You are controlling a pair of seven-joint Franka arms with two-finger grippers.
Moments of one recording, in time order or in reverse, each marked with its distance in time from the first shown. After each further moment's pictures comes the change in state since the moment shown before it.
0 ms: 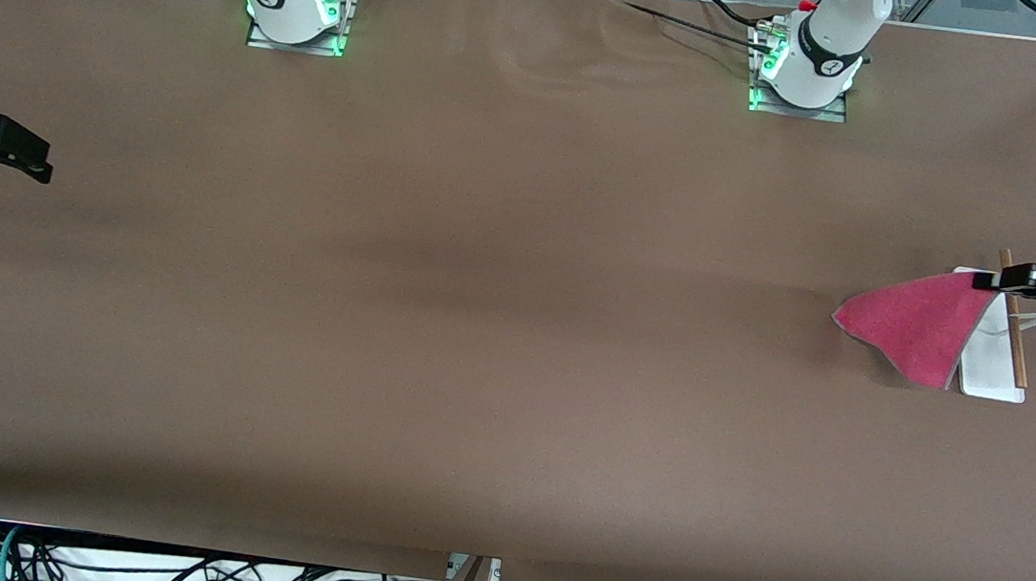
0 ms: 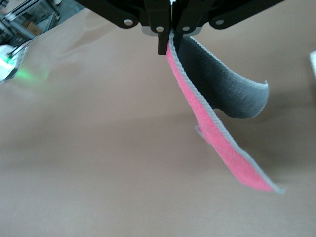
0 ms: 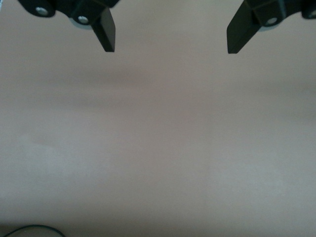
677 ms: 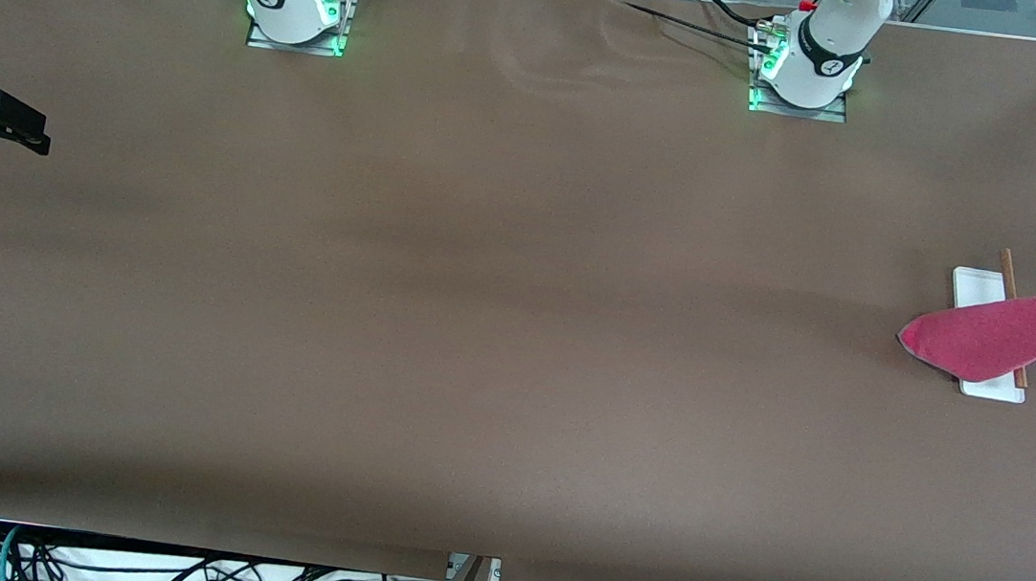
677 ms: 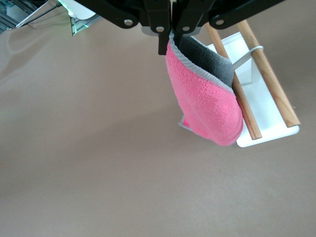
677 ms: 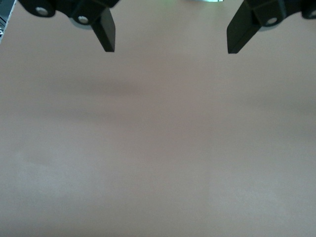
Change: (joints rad) left arm 0.100 0.107 0.019 0.238 0.129 -0.028 0.364; right arm -0.001 -0.015 0.000 -0.005 0.000 -0.092 -0.029
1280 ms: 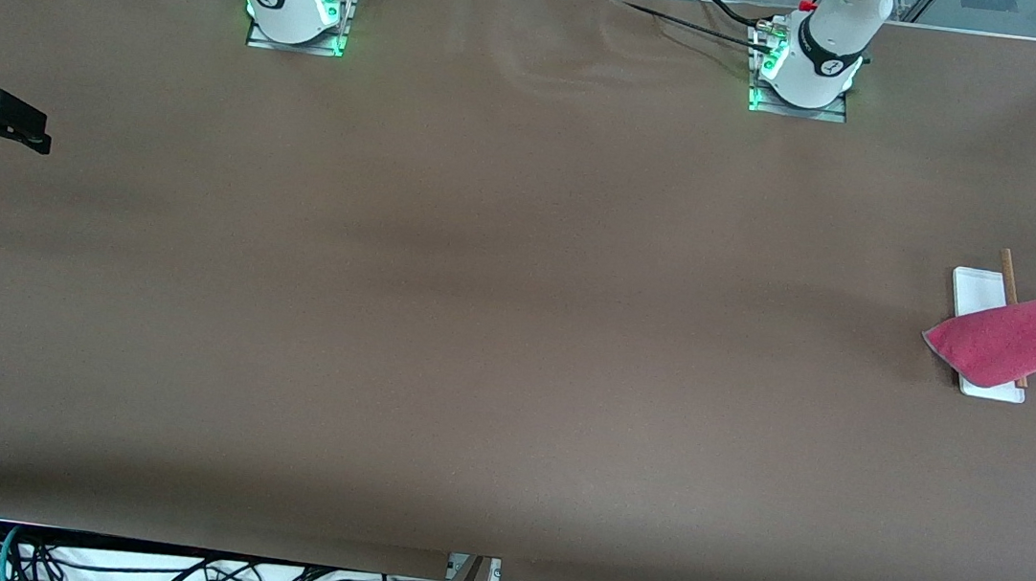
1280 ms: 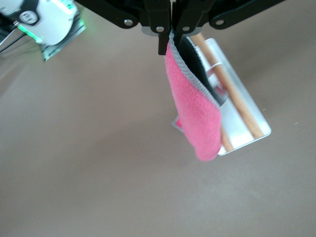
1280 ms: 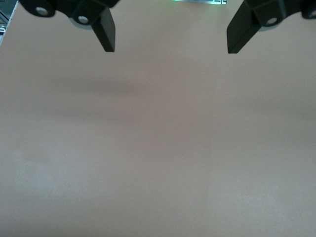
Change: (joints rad) left arm 0.015 0.065 0.101 0.046 0.019 0.011 0.287; right arm -0.001 0.000 -0.003 -0.007 0.000 0.000 -0.027
